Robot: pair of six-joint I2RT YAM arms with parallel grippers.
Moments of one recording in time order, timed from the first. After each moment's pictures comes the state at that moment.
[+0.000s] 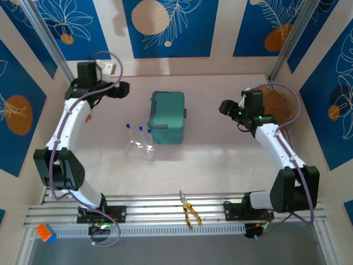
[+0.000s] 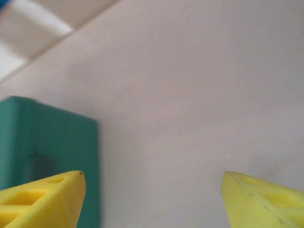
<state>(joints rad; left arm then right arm) -0.02 1.60 1.50 -0.53 0.26 0.10 0.07 1.32 1.00 -0.41 -0.13 0.50</state>
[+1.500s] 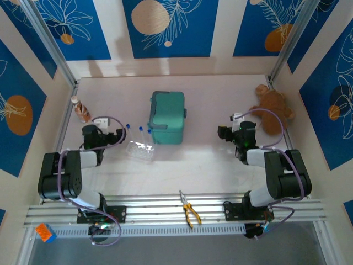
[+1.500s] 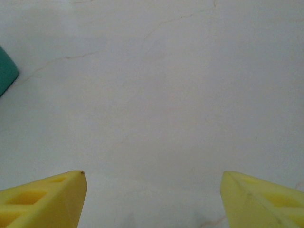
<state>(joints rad) 0.07 1.51 0.40 0.64 0.28 -0.02 0.07 1.47 0.40 0.59 -0.12 0.02</state>
